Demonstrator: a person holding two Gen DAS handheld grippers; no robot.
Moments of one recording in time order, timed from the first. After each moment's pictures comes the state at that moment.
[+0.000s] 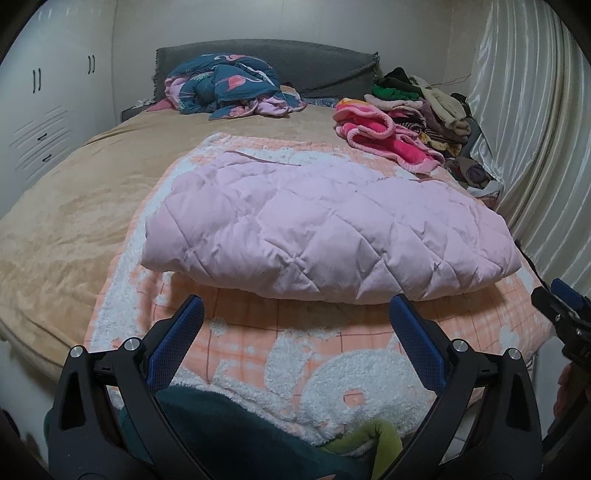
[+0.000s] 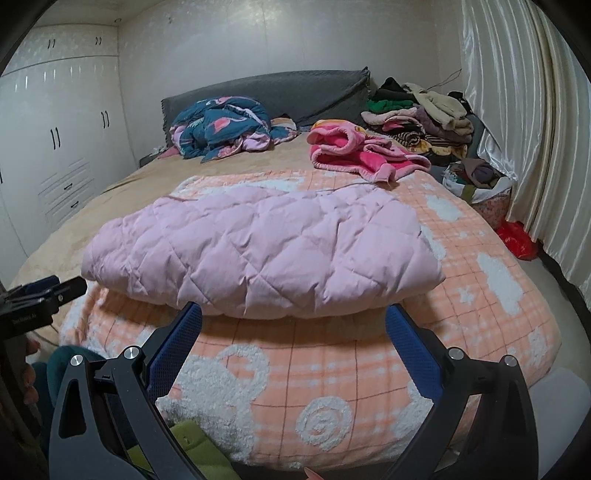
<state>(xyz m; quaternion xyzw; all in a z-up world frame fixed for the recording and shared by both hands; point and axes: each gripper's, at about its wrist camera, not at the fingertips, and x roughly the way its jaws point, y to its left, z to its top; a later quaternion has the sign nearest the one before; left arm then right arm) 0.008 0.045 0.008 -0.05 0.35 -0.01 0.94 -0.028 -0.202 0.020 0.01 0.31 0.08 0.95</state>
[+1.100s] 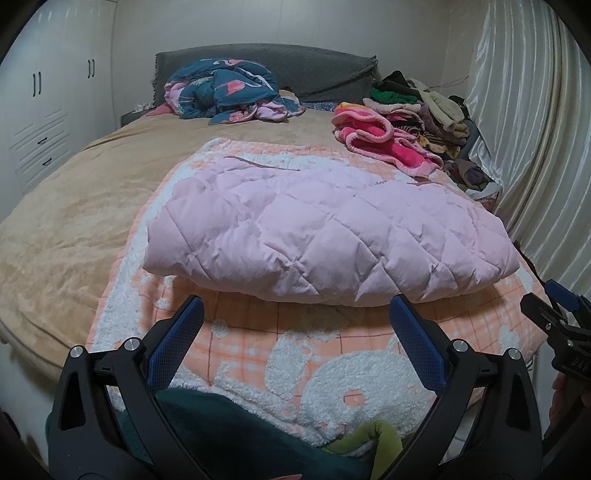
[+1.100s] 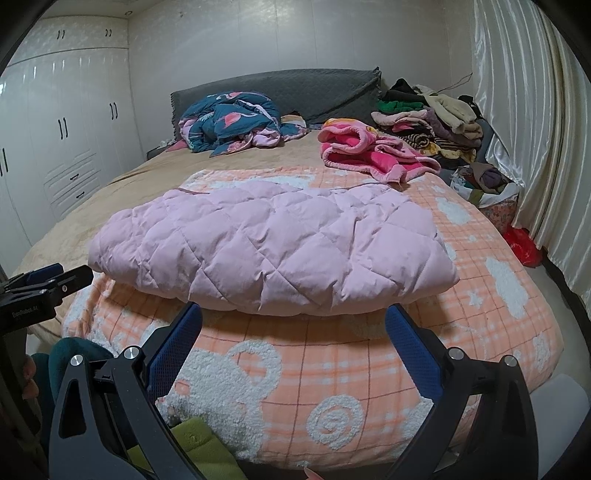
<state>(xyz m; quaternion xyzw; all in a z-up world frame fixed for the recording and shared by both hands) 0.004 0.042 0.011 -0.05 0.34 -0.01 0.94 -0.028 -0.189 0.018 0.00 0.32 0.09 0.94</state>
